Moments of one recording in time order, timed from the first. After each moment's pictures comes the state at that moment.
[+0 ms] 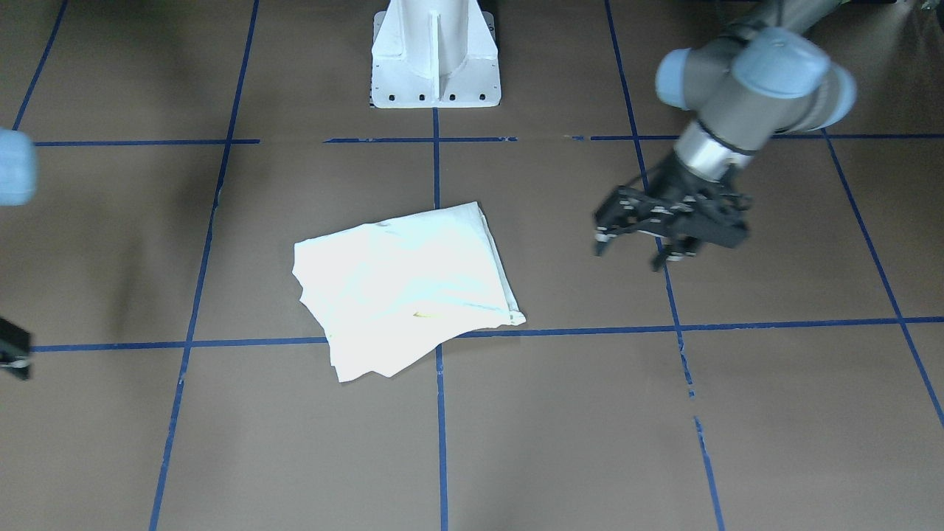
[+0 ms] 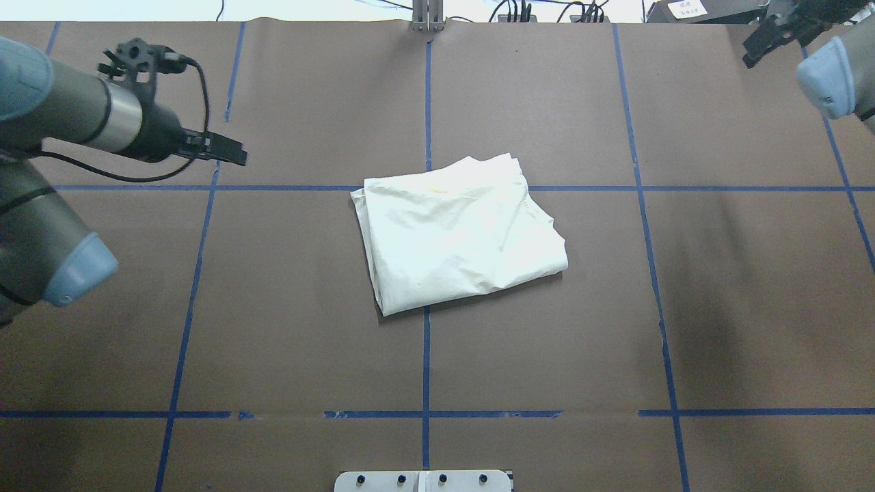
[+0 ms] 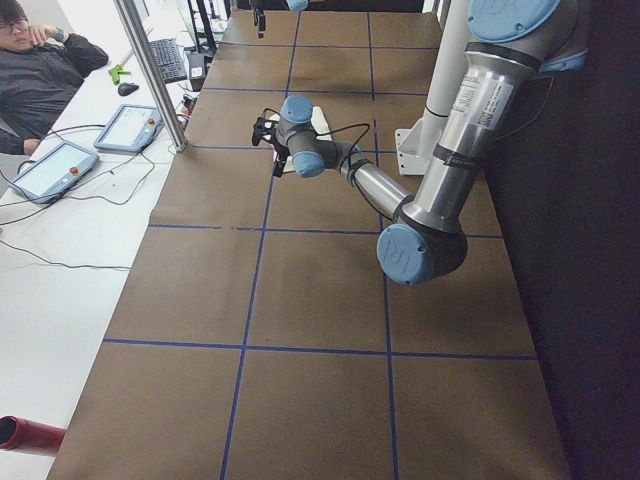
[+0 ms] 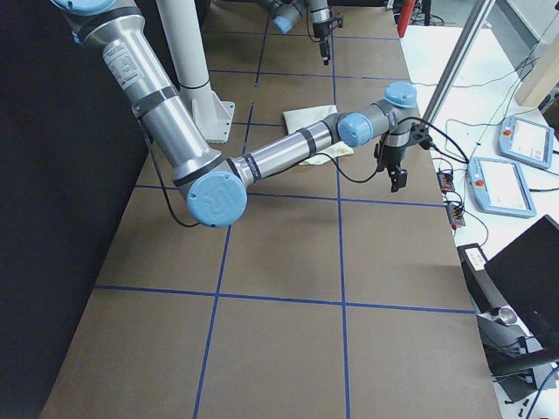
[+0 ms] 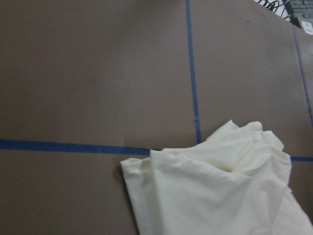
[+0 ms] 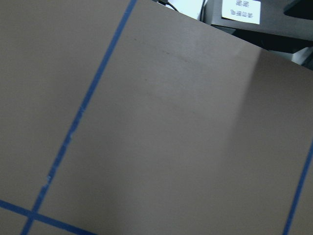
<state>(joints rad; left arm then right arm) -0.95 -1.86 -1.78 -2.03 -2.04 -0.75 1.31 -1.08 1.47 -1.58 2.17 0.07</state>
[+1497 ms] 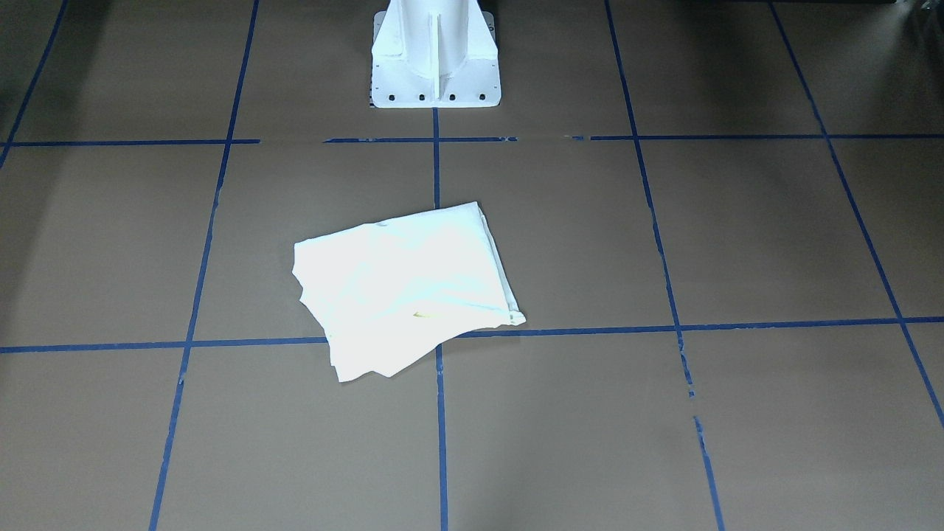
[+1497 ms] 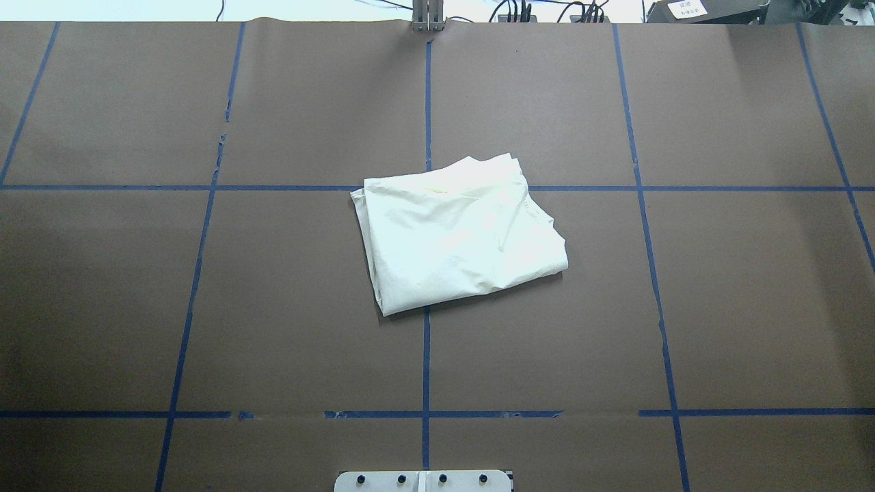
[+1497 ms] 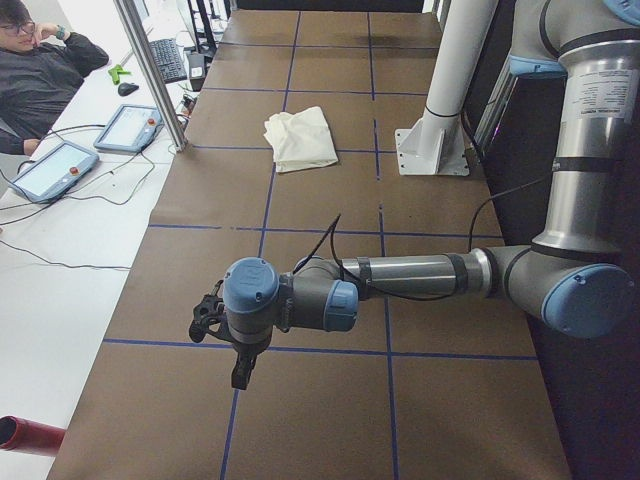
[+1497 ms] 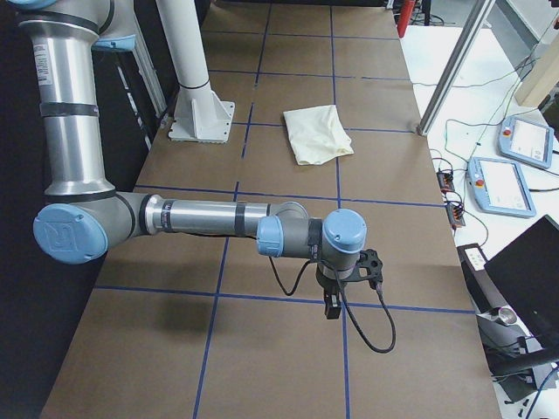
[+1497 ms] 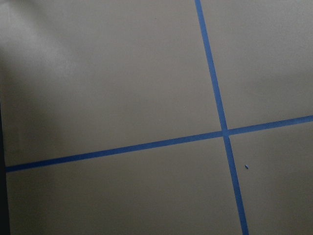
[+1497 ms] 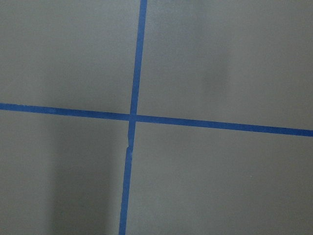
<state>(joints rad) -1.70 -1.60 -1.48 -1.73 -2.36 0.14 1.61 -1.53 1.54 -1.58 2.30 -0.10</state>
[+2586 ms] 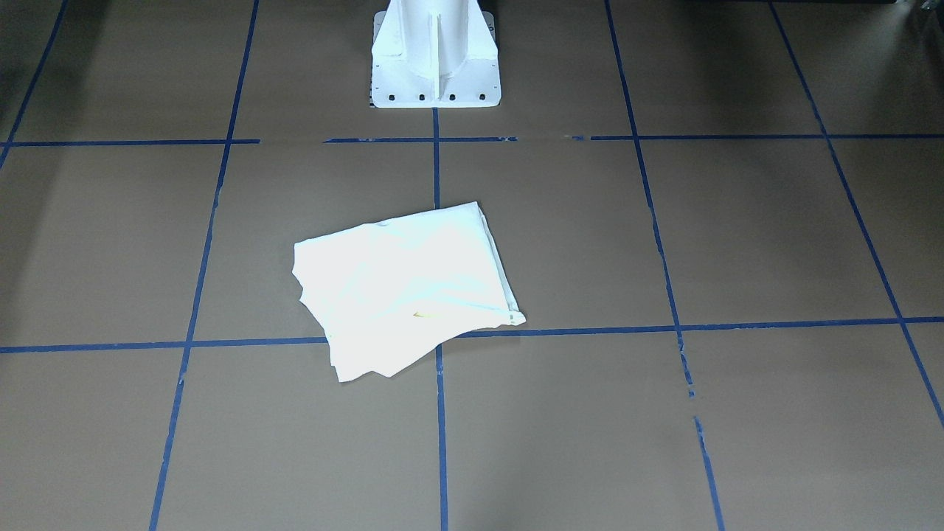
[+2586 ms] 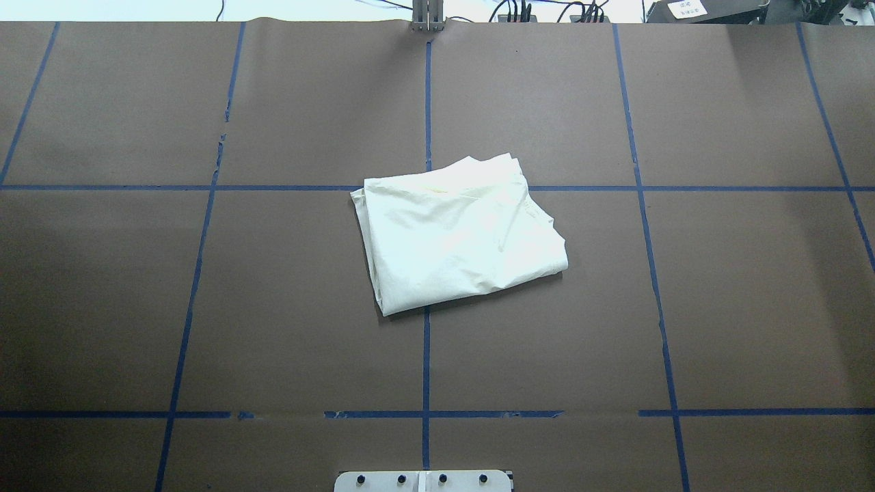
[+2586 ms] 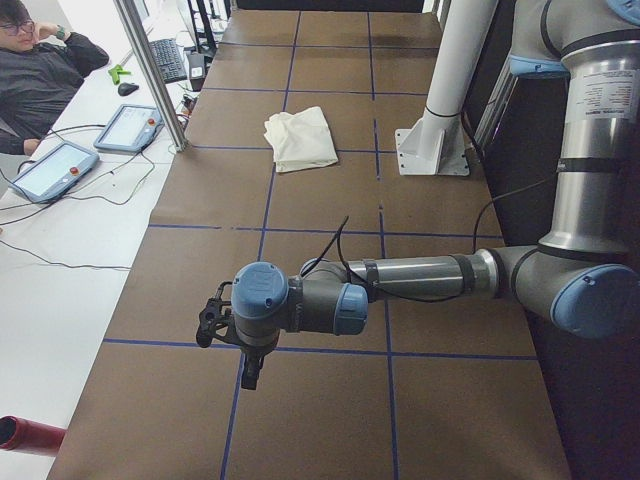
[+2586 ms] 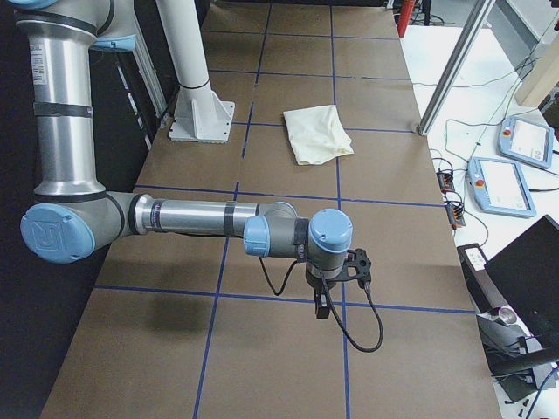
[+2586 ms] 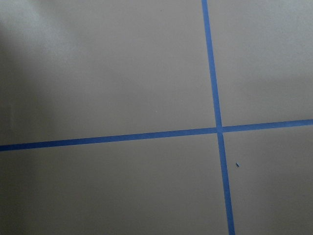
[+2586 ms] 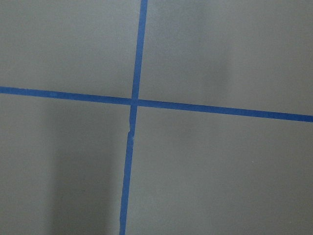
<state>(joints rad) -1.70 -1.59 -1.52 -1.73 -2.37 0.10 1.61 -1.57 1.58 -1.58 2.30 -0.10</state>
